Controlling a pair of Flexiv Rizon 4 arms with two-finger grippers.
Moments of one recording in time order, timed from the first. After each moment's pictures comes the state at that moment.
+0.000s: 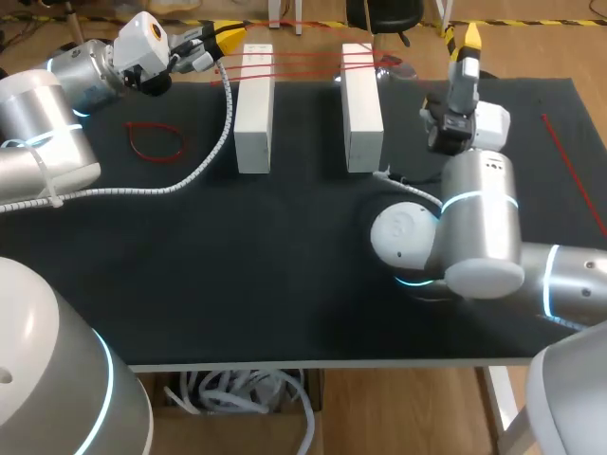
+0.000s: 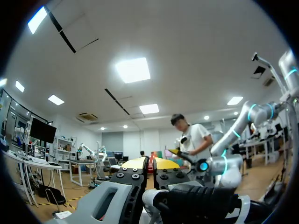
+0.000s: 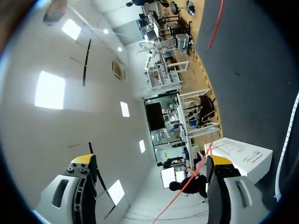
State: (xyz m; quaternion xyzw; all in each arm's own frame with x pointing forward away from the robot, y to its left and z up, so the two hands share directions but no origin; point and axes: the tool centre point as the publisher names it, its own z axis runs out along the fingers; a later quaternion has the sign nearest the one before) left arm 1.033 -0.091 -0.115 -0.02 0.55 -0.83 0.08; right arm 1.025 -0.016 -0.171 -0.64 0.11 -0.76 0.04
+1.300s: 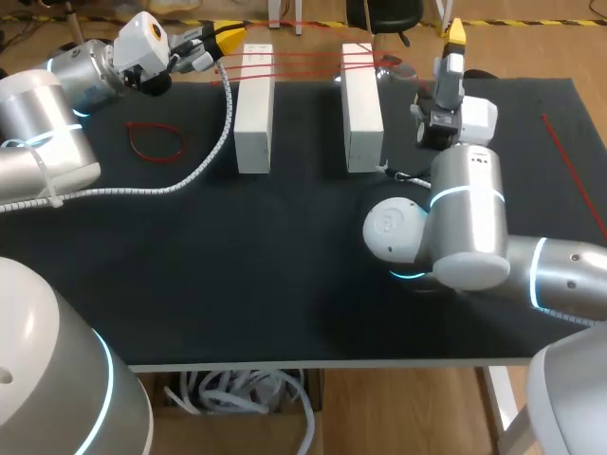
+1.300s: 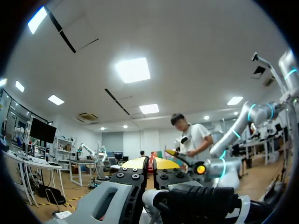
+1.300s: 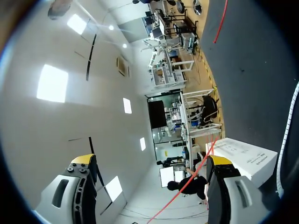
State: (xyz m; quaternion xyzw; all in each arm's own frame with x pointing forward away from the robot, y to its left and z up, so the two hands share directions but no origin) left arm 1.033 -0.091 -0.115 -0.02 0.55 -0.83 0.08; right arm 1.043 -0.002 -0.172 -0.63 0.09 -0.77 0.03
